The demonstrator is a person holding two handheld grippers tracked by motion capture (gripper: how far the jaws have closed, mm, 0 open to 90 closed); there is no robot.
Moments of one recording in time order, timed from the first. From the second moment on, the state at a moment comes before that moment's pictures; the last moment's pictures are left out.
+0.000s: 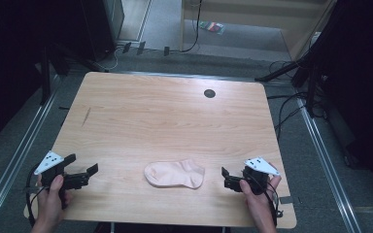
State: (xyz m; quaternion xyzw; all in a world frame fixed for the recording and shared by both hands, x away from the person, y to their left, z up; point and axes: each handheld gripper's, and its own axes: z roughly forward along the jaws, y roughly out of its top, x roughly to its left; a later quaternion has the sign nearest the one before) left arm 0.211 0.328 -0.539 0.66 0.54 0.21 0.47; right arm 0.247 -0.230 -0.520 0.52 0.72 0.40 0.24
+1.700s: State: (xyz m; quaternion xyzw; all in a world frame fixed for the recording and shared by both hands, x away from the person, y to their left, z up) left arm 0.201 0.386 -0.552 0.65 0.56 0.25 0.45; right arm 0.217 -0.333 -0.548 0.57 0.68 0.37 0.27
